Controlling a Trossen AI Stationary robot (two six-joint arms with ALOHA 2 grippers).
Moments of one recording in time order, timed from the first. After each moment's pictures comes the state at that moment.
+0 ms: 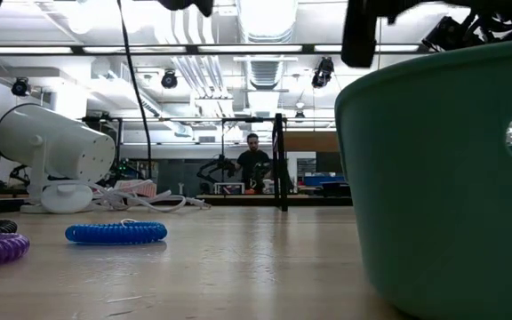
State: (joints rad) left arm -0.36 2.17 1.47 0.57 -0.10 -0.35; right arm 0.34 0.91 0.32 -0.02 0.79 0.10
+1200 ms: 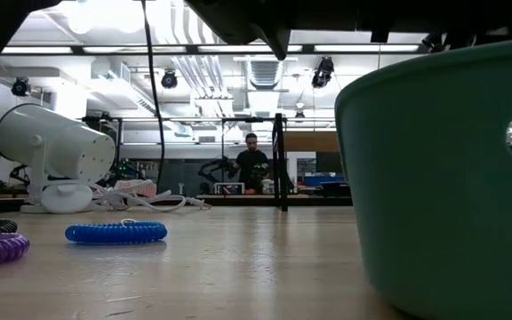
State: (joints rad) left arm -0.35 2.45 1.80 0.50 -0.04 -0.56; right arm 0.34 0.91 0.32 -0.02 0.79 0.10
